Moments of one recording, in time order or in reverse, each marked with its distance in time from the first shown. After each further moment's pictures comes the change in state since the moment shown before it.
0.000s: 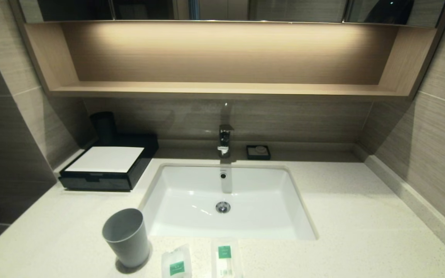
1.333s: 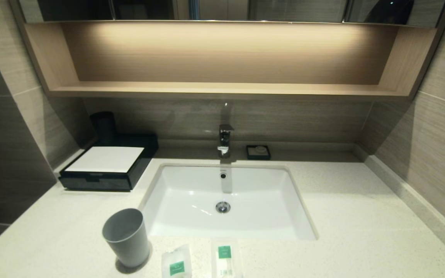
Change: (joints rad) left arm 0.000 0.000 -0.006 0.015 -0.004 0.028; right arm 0.000 0.000 0.000 0.000 0.000 0.000
